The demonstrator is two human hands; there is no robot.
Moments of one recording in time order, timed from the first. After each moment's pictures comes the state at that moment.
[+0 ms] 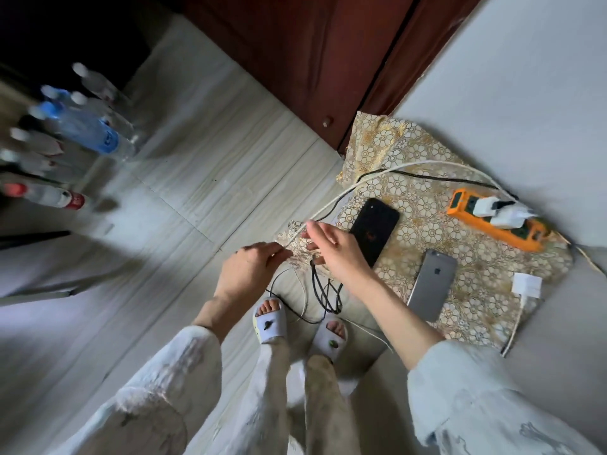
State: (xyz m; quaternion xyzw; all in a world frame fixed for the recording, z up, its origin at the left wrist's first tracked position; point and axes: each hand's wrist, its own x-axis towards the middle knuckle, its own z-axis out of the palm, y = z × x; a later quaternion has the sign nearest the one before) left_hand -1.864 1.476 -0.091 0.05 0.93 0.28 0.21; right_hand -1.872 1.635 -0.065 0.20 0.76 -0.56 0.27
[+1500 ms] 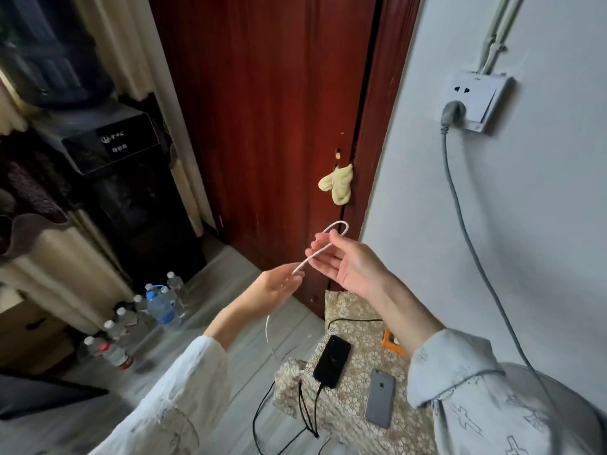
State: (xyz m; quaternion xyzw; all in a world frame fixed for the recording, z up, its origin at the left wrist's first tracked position) left_hand -1.837 1.511 0.286 0.16 0.84 0.50 0.15; right_hand -1.846 1.685 0.324 0.14 0.46 -0.87 0.14
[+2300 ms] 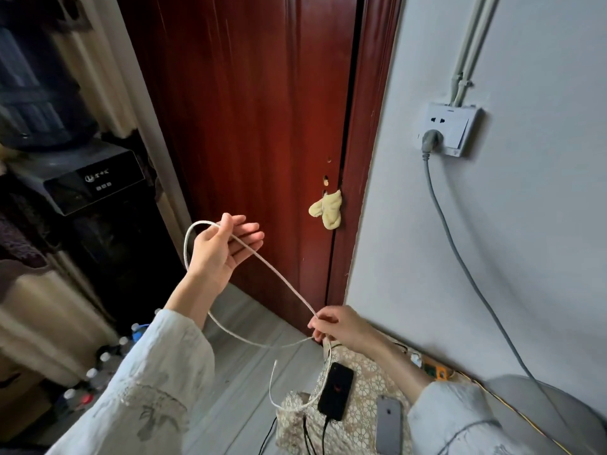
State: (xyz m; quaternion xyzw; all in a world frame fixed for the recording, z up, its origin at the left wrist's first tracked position) left_hand -1.909 1.473 0.367 -0.01 0.53 0.85 0.04; right_hand -1.822 1.677 0.277 0.01 0.83 -0.53 0.17
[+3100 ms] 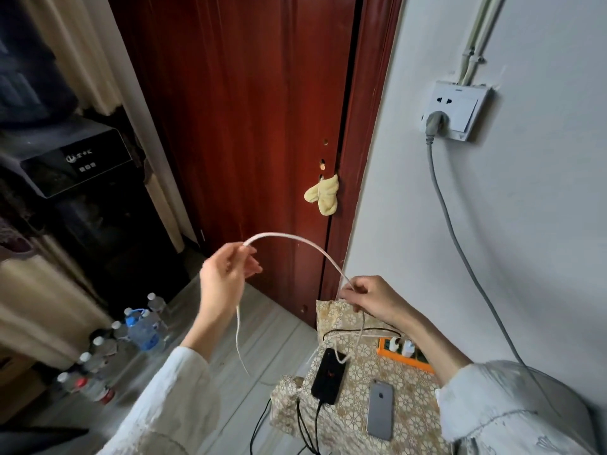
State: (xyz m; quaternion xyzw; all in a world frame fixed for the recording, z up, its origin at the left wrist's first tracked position) left_hand -1.882 1.492 0.311 0.02 0.75 0.64 -0.13; right_hand -1.834 1.732 0.295 0.05 0.87 -0.48 0.12
